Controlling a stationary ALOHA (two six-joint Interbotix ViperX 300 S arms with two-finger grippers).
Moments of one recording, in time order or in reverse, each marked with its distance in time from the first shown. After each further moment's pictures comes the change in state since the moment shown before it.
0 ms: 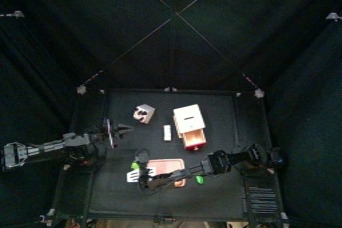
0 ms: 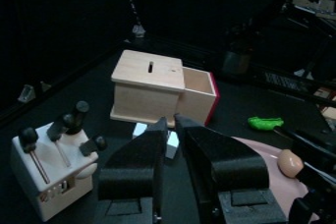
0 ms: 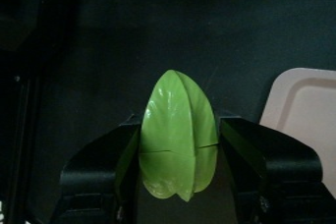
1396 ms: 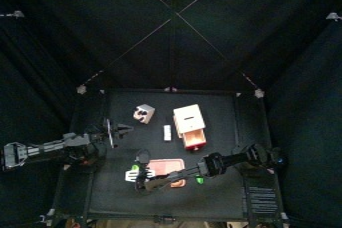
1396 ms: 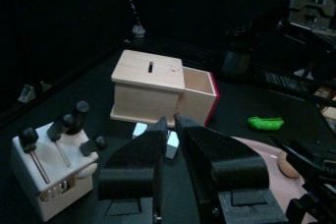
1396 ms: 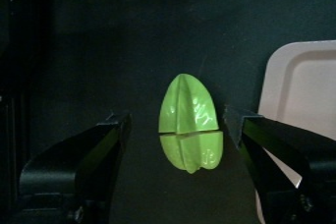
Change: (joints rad) left arm 0.000 0.000 0.000 0.000 0.002 0.002; right arm 0.003 0.061 -0.133 0.063 0.124 -0.005
